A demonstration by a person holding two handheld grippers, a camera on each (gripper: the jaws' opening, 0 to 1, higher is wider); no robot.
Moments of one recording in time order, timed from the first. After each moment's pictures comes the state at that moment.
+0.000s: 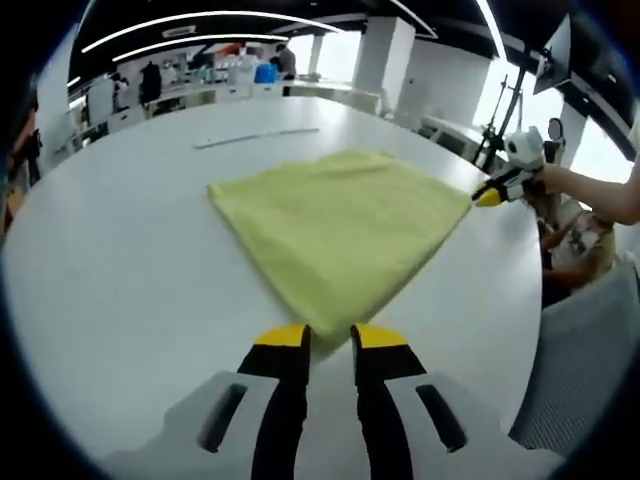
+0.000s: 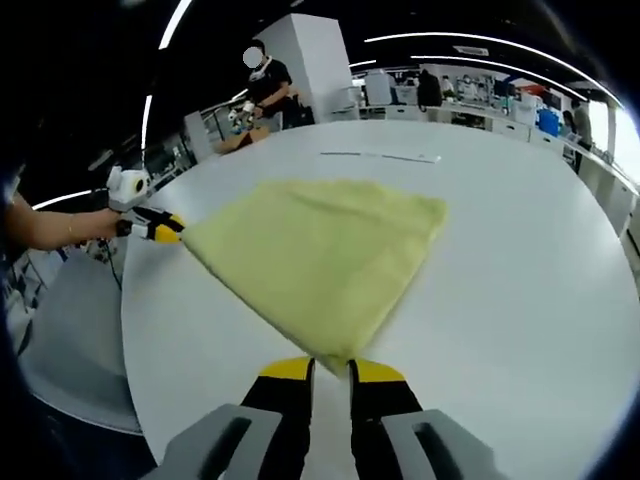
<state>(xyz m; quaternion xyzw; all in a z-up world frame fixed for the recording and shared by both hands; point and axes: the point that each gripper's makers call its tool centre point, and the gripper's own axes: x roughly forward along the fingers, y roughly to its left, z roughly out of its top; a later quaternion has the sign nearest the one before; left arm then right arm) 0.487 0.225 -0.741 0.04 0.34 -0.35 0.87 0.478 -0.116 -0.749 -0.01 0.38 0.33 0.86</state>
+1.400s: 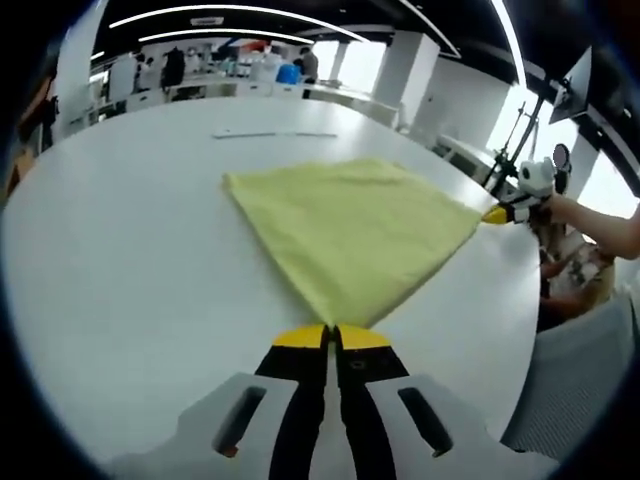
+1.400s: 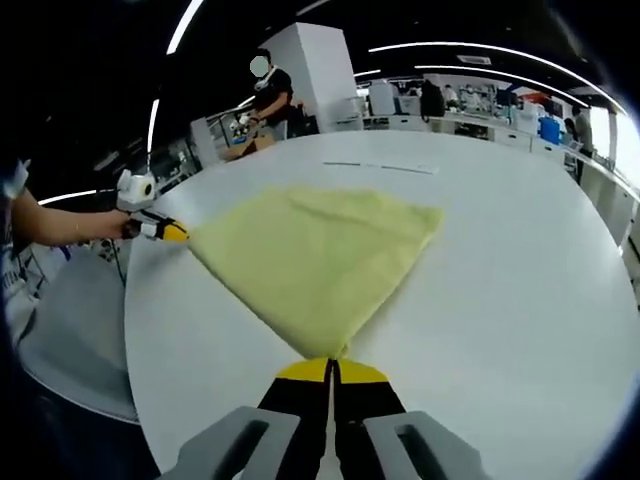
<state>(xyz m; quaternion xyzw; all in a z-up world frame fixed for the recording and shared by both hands) 0.486 0.228 -0.743 -0.01 0.36 -0.32 0.88 0.475 -0.125 -0.743 -0.03 0.36 0.35 0.86</state>
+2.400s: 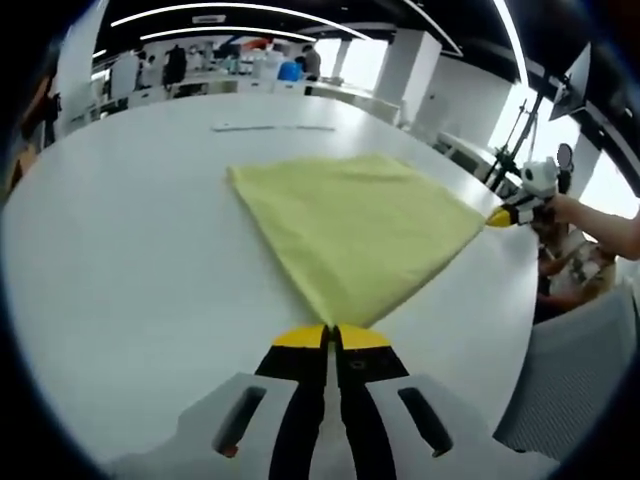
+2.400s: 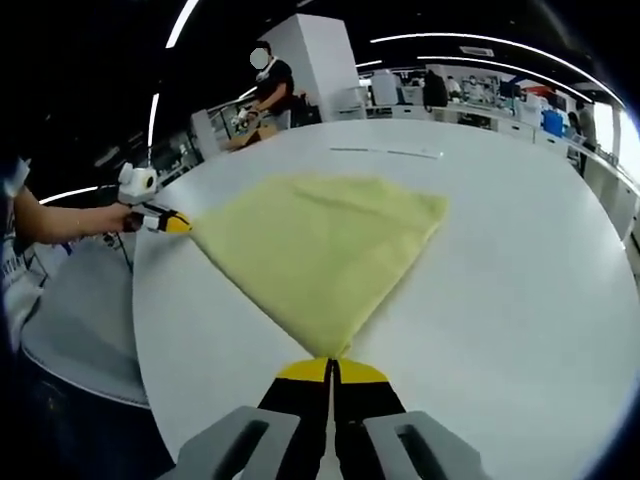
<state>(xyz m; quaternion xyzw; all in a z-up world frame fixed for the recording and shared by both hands) 0.464 0.228 -0.748 -0.01 0.36 -0.32 0.88 0.446 -0.128 -0.750 -0.03 0.38 0.35 0.85</state>
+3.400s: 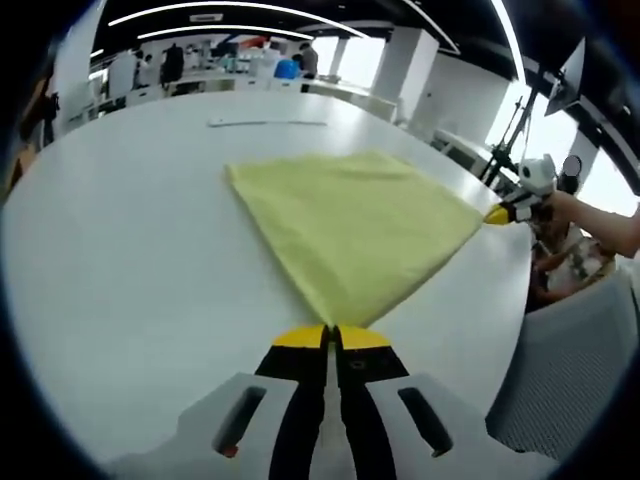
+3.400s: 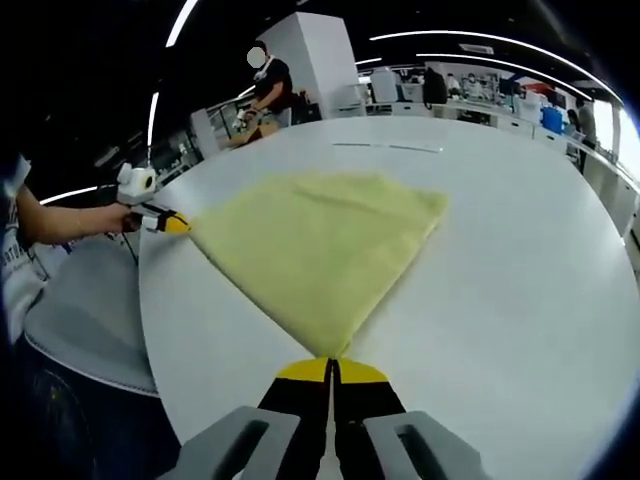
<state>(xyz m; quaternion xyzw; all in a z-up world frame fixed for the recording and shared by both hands) 0.443 0.225 -0.750 -0.01 0.36 -0.32 0.87 0.427 -0.131 -0.753 -0.03 0.39 0.35 0.85</state>
